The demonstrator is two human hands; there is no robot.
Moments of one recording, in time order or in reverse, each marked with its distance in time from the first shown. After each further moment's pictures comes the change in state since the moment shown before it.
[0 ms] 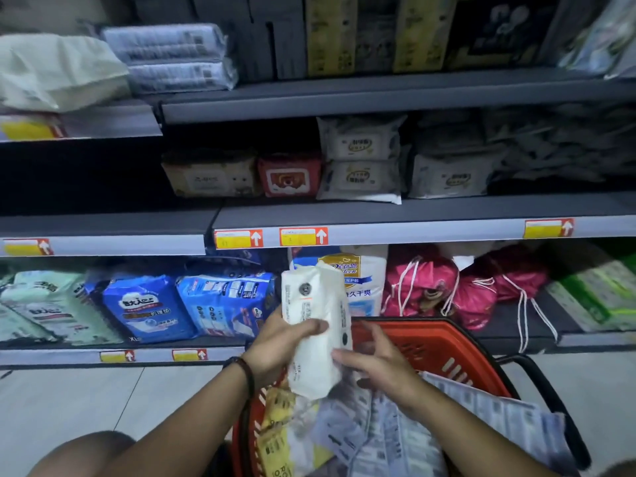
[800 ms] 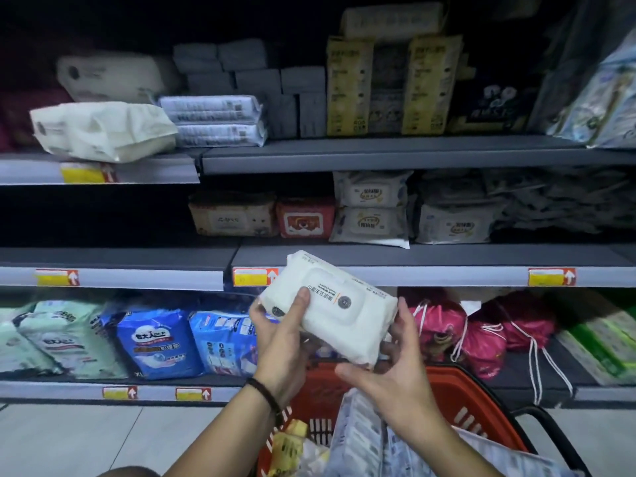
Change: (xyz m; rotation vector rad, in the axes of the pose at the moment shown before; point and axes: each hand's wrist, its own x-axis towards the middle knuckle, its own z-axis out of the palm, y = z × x) left_hand -0.018 0.069 0.021 -0.650 0.296 0.270; right_hand -0.023 -0.047 0.020 0.132 0.242 -0.513
